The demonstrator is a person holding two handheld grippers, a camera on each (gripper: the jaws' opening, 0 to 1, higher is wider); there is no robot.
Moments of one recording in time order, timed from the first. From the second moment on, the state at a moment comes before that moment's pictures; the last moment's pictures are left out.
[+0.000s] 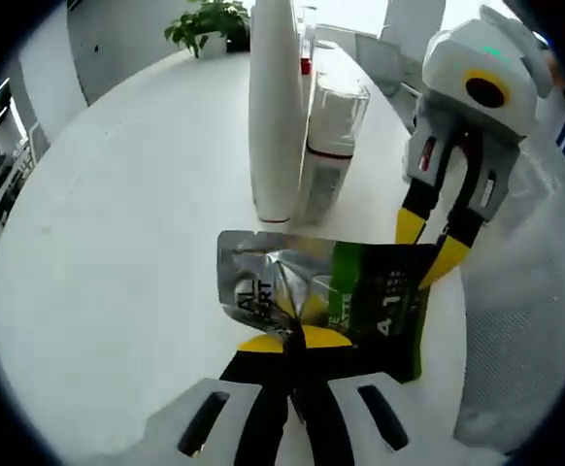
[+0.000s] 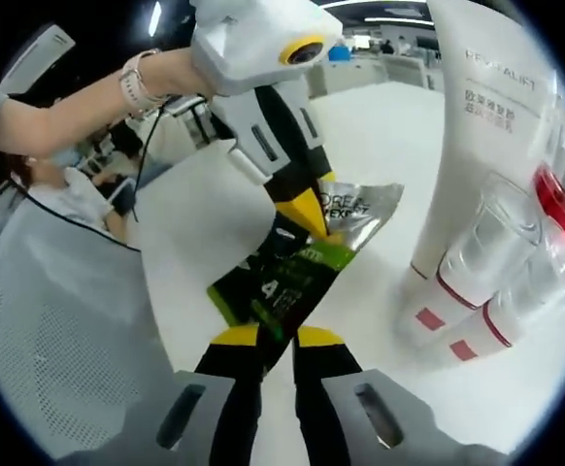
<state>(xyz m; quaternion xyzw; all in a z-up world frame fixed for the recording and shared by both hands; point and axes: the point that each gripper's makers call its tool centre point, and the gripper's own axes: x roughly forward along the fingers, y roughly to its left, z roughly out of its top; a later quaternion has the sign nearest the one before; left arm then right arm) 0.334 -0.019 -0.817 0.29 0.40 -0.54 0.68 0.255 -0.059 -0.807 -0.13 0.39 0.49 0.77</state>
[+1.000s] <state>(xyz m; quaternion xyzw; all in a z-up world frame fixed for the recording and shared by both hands) 0.345 -0.024 -0.828 0.34 0.39 -0.56 0.65 0.280 -0.049 -0.817 -0.27 0.30 0.48 0.78</state>
